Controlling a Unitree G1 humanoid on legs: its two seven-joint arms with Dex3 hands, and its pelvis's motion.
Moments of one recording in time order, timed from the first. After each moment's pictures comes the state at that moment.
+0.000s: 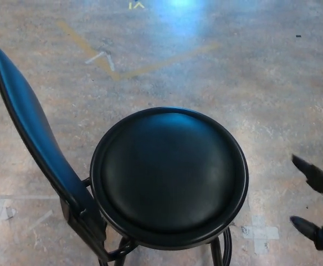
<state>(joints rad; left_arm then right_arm) -0.22 0.21 0.13 1.36 0.12 0.01 0.06 -0.17 -0.50 0.06 0.74 -0.41 -0.58 -0.01</state>
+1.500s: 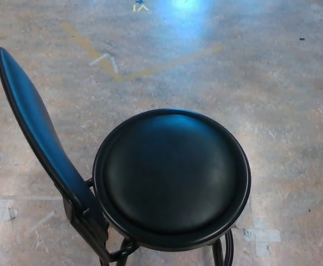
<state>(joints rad) -0.20 0.20 0.15 1.36 0.11 0.01 0.06 -0.18 -0.24 -0.22 1.37 -0.22 -0.15 -0.08</state>
